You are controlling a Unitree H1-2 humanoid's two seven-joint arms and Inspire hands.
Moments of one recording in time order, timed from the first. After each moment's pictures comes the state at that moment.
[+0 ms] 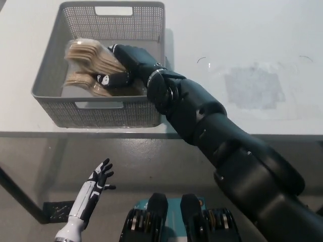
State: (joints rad) left_arm -0.14 0.16 -0.08 0.46 0.10 -0.43 -0.02; right_arm -1.34 0.17 0.45 1.44 -0.50 -0.19 -0.11
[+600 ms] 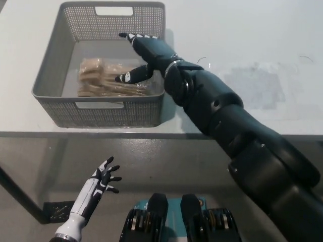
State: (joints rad) left_arm -0.15 0.19 -0.11 0.46 0.10 -0.43 -0.04; right_arm -1.35 0.09 0.49 1.44 -0.52 -0.18 -0.09
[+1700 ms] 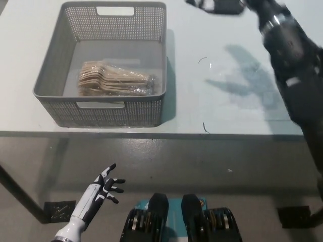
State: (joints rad) left_arm -0.15 0.21 -0.13 0.50 0.12 -0.43 -0.06; right_arm -1.00 -0.25 0.13 0.53 -0.36 -0.12 0.04
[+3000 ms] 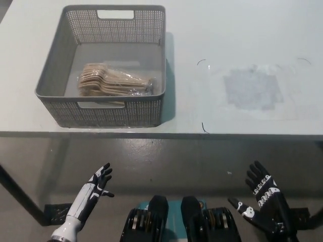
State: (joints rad) left_arm -0.16 0.21 -0.10 0.53 0.10 -0.43 -0.06; right_arm 0.05 -0.03 -0.01 0.12 0.23 -0.18 0.16
